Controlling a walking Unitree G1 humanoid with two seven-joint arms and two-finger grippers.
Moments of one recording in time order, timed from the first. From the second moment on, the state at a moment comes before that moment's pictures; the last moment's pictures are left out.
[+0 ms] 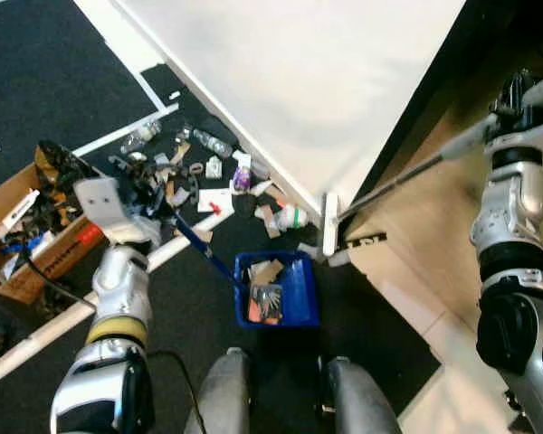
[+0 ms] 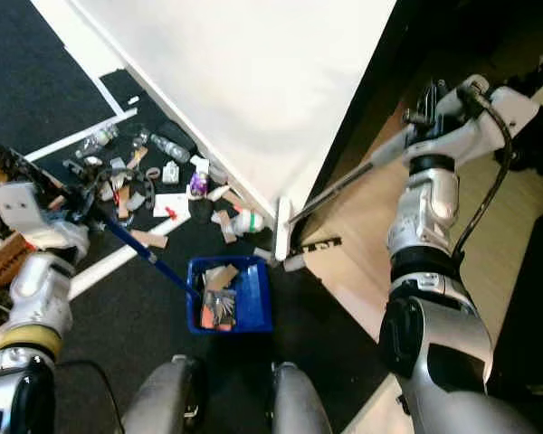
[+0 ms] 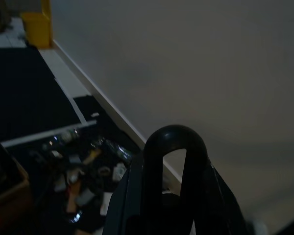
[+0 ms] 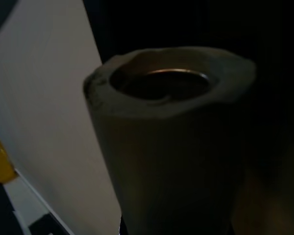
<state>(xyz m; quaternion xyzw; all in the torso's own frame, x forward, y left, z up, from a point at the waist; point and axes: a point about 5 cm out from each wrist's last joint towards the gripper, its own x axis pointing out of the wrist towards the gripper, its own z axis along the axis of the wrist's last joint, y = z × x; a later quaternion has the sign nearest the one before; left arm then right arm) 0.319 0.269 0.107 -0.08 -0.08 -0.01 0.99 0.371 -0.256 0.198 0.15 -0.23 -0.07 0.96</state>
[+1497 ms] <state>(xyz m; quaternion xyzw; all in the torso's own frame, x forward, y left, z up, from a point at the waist) 0.320 0.285 0.112 -0.03 -0.07 0.06 0.99 0.377 -0.209 0.160 0.06 -0.12 0.04 0.99</state>
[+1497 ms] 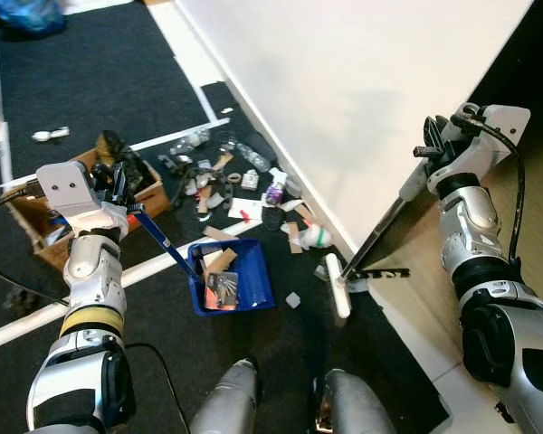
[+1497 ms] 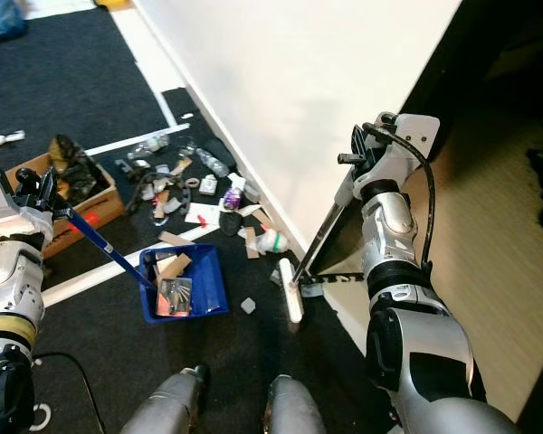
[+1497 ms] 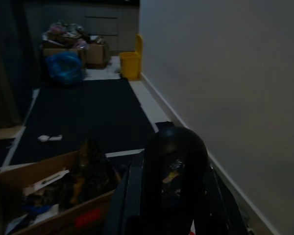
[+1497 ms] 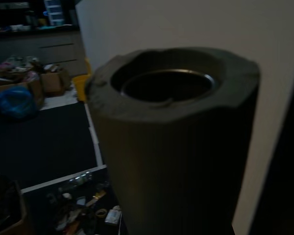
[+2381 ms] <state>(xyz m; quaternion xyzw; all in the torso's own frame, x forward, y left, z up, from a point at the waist) 0.325 0.260 0.100 -0.04 -0.05 0.02 1.00 0.373 -0.203 0.150 0.06 -0.11 0.05 0.99</state>
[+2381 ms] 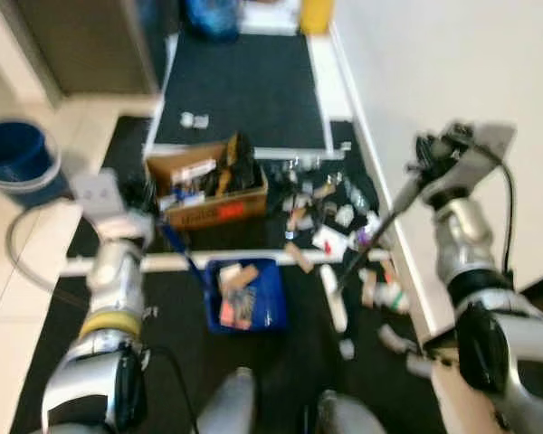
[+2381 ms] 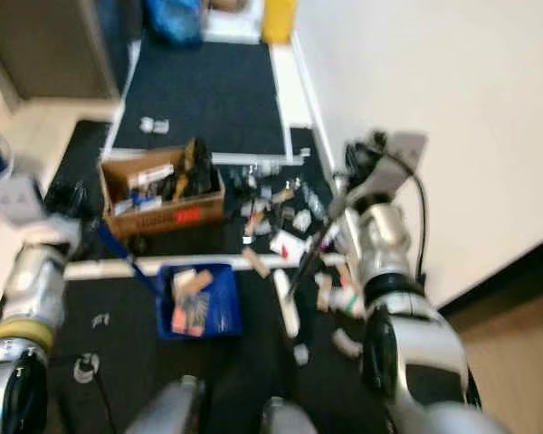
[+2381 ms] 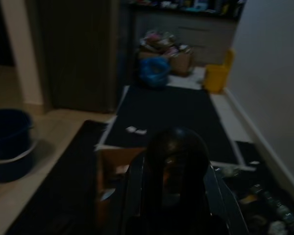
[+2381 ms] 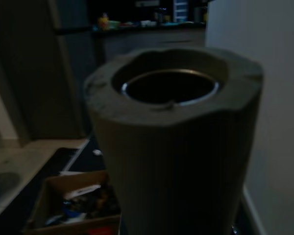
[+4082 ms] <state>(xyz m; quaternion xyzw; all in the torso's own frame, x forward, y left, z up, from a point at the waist) 0.333 0.214 0.089 -0.08 -0.03 -0.05 0.99 0.367 -0.216 0.143 0.10 -0.12 0.01 0.99</state>
